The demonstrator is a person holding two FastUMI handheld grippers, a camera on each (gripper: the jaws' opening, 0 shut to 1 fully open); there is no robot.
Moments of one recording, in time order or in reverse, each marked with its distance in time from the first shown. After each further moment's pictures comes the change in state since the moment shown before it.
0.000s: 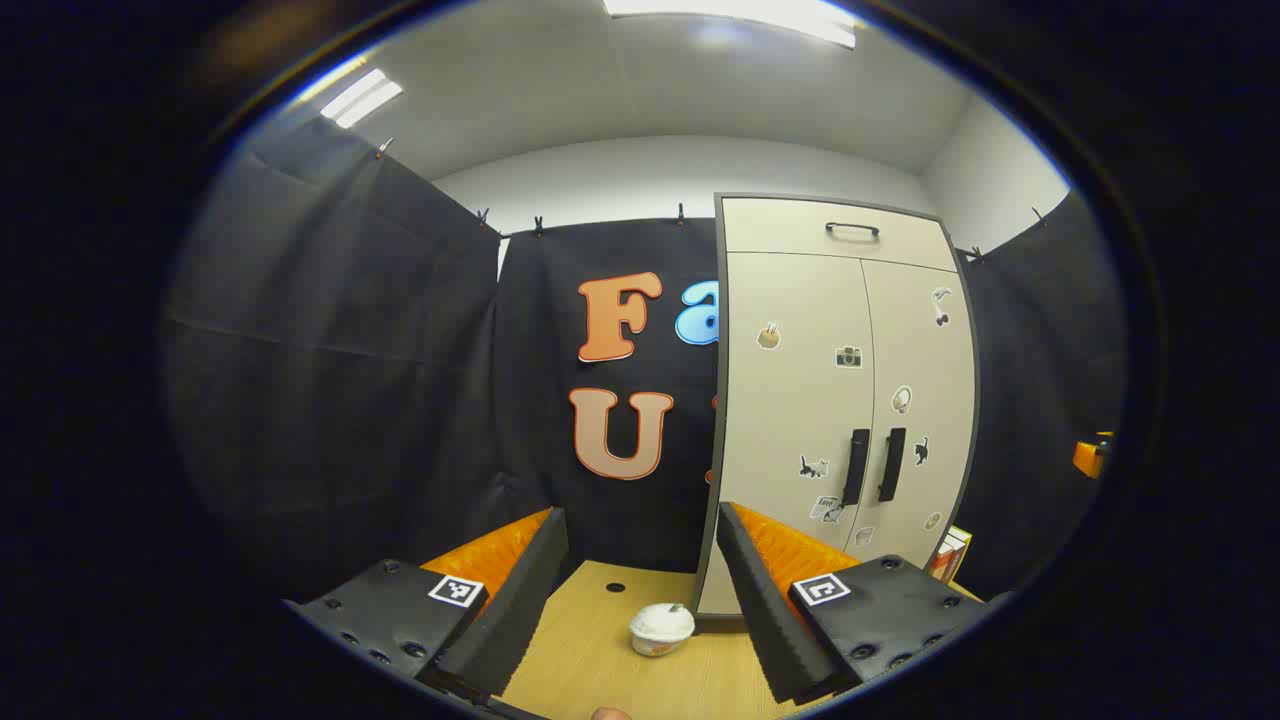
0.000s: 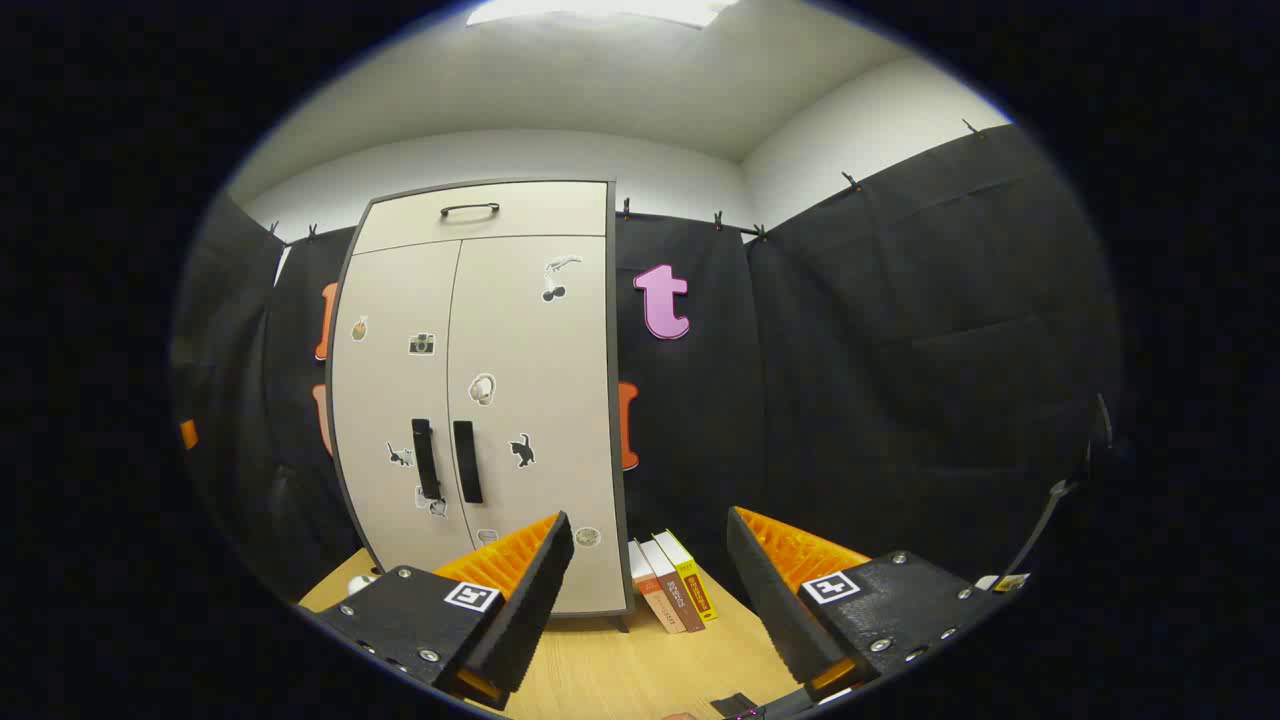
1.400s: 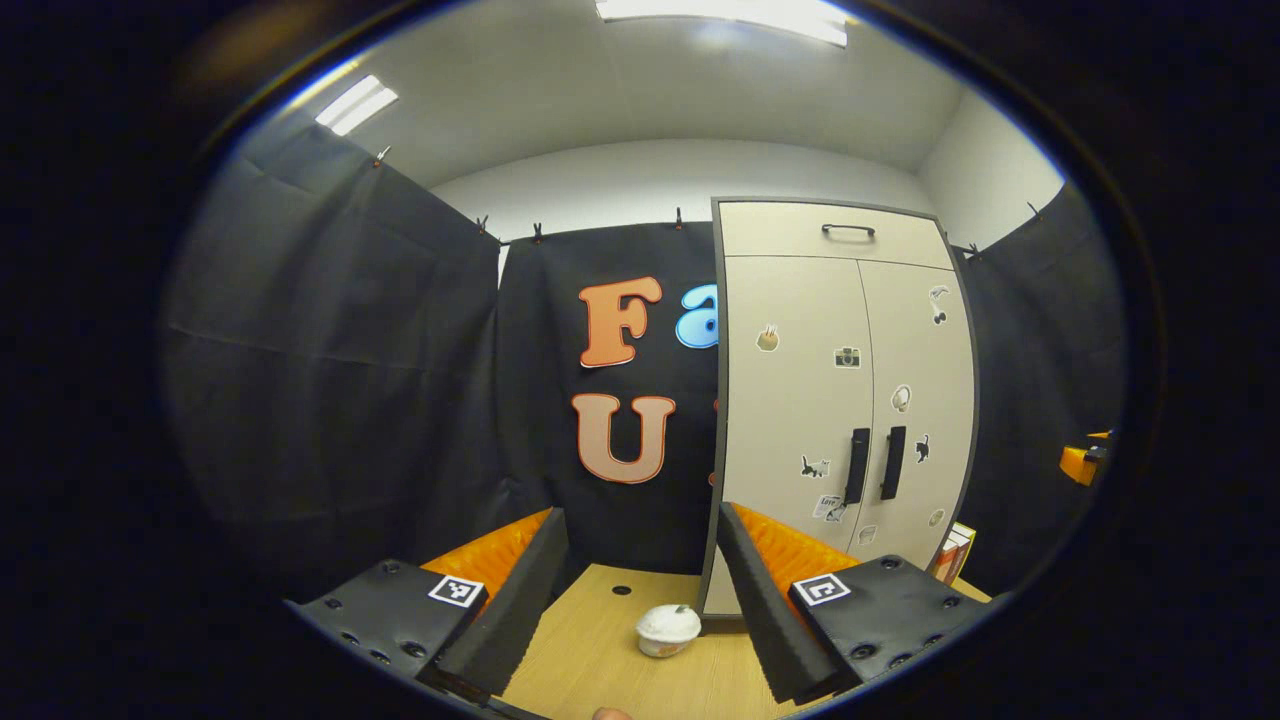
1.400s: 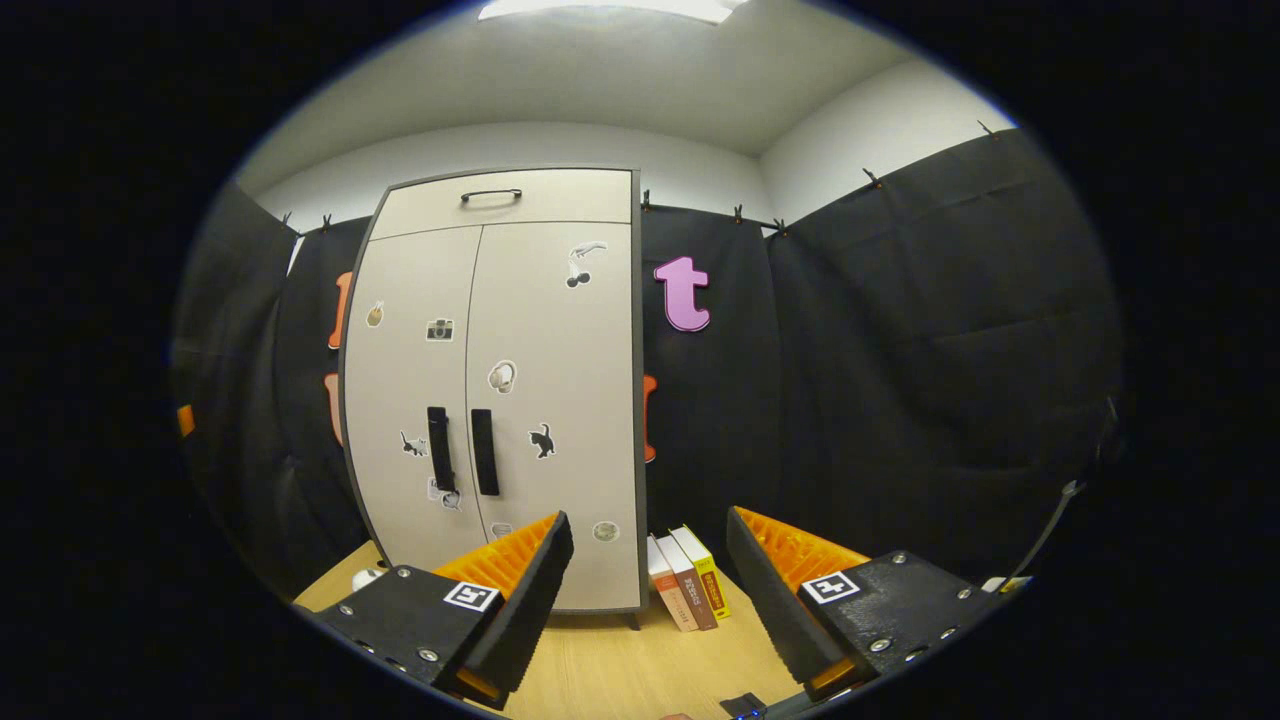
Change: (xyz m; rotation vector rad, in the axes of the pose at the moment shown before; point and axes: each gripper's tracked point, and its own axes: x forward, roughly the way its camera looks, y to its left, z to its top) left arm -0.009 0.004 0.000 0.016 -0.015 -0.002; right arm 0.021 0.045 -0.013 0.000 0.023 0.068
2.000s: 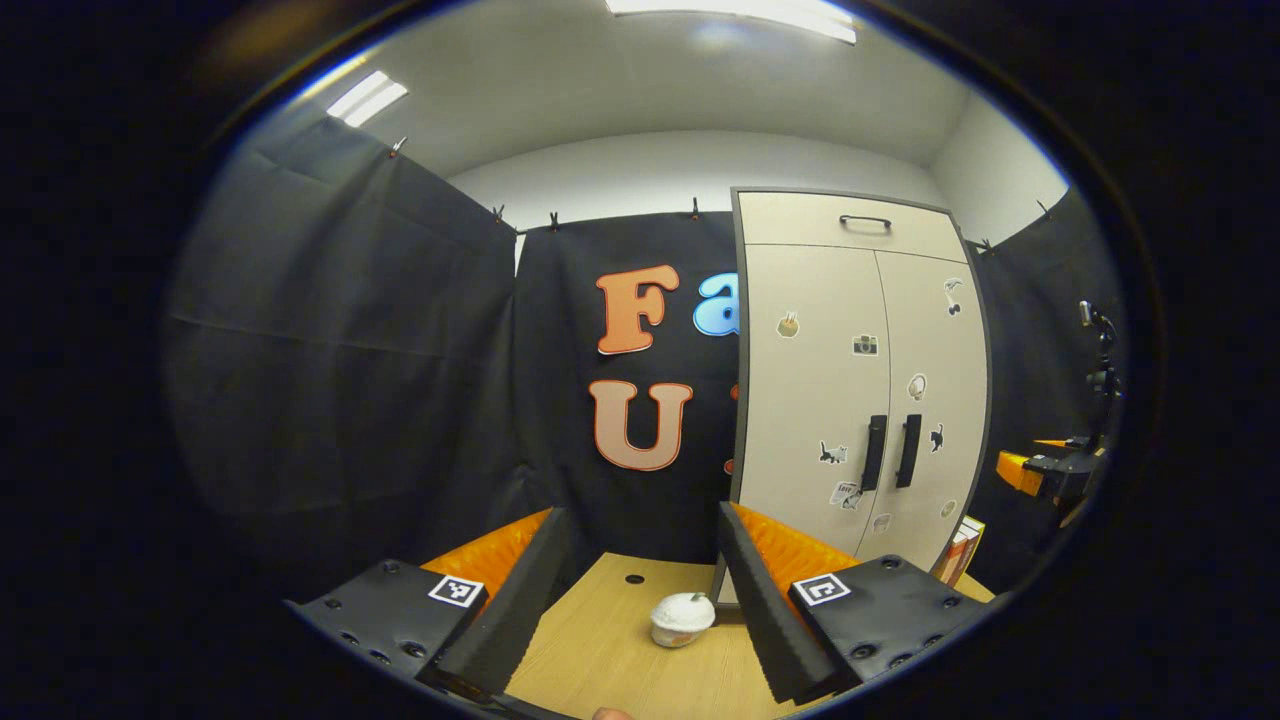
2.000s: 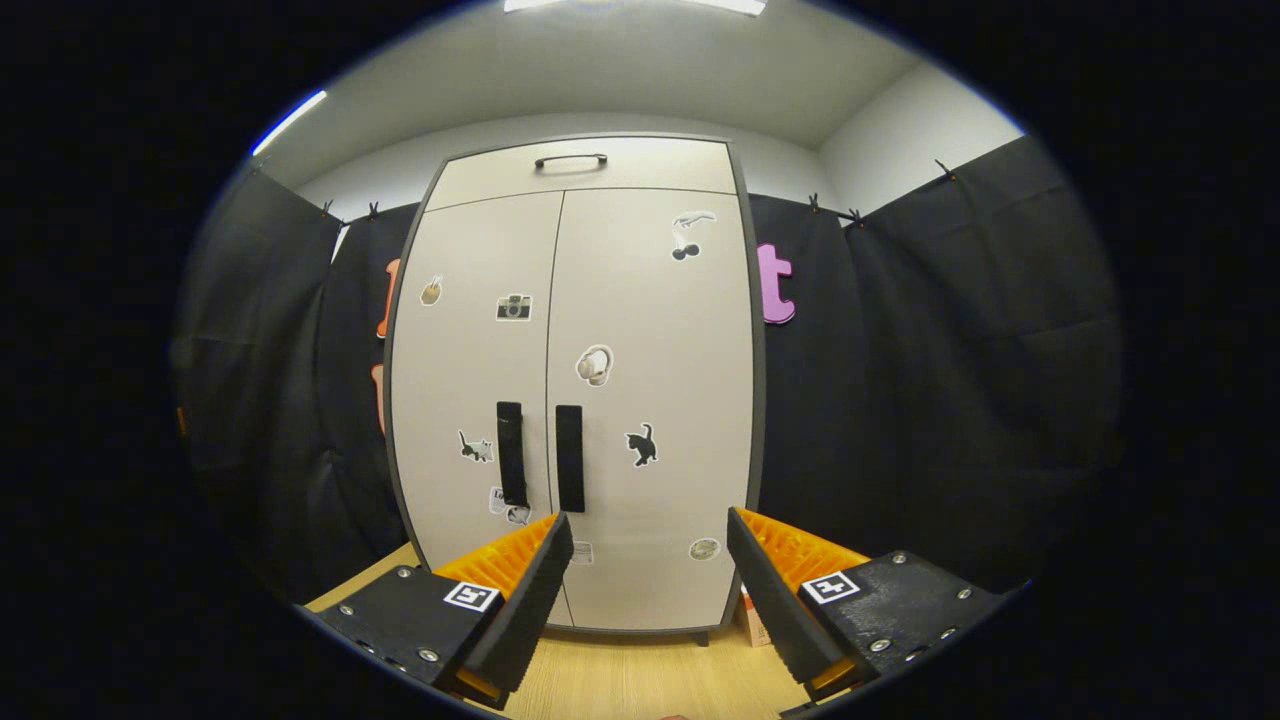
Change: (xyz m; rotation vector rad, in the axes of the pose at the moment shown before) left arm -0.007 0.029 -0.014 -0.007 0.034 0.042; right arm 0.097 0.126 -0.028 -0.022 0.019 0.159
